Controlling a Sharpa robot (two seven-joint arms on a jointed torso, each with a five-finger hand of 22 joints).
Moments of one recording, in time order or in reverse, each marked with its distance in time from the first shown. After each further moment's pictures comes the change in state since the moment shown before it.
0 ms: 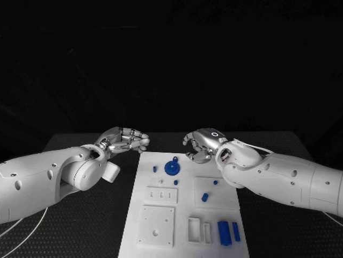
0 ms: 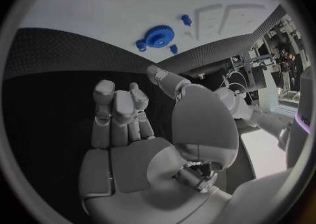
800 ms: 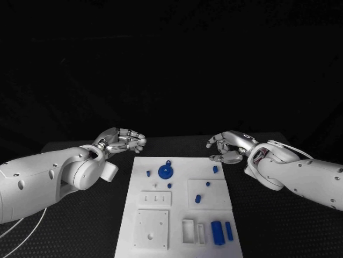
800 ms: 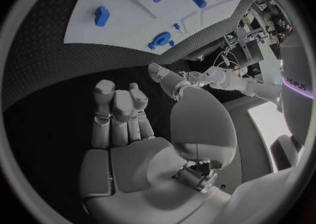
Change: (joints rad) left arm -0.009 0.030 -0.001 -0.065 0.000 0.006 0.005; left_hand 0.000 0.000 0.002 -0.002 0.000 0.004 -0.004 0.000 0.003 0.011 -0.003 0.000 0.003 0.000 0.000 -0.004 0.003 0.000 0.000 0.000 0.000 0.001; right arm -0.015 -0.207 0.009 0.015 0.287 0.071 0.270; right_hand -0.009 0.047 -0.165 -0.072 0.131 0.004 -0.003 0.004 0.000 -0.025 0.007 0.008 -0.009 -0.007 0.007 -0.015 0.004 -0.002 -0.019 0.006 -0.004 0.000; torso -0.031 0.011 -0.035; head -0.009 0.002
